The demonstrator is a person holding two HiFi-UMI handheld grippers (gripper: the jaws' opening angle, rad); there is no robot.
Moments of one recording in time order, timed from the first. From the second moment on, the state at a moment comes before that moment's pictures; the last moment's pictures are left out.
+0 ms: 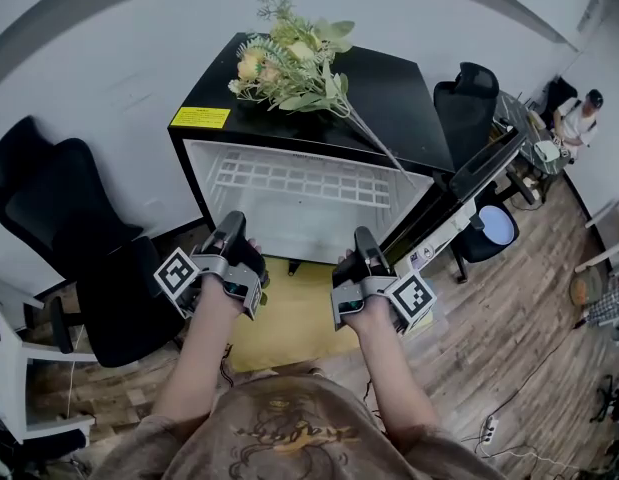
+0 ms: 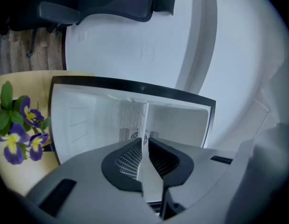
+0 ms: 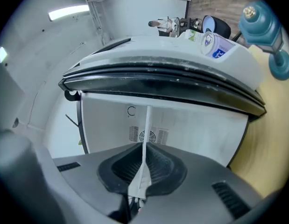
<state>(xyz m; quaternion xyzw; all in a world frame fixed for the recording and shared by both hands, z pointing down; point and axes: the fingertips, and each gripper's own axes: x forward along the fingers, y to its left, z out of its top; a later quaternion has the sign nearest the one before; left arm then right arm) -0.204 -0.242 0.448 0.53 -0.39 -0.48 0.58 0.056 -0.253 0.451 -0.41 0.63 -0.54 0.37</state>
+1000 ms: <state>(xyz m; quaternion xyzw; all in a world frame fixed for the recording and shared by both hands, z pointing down) -0.181 -0.154 0.457 0.77 -0.48 -0.21 0.36 0.063 -0.161 0.469 -0.47 0.81 -0.33 0.12</state>
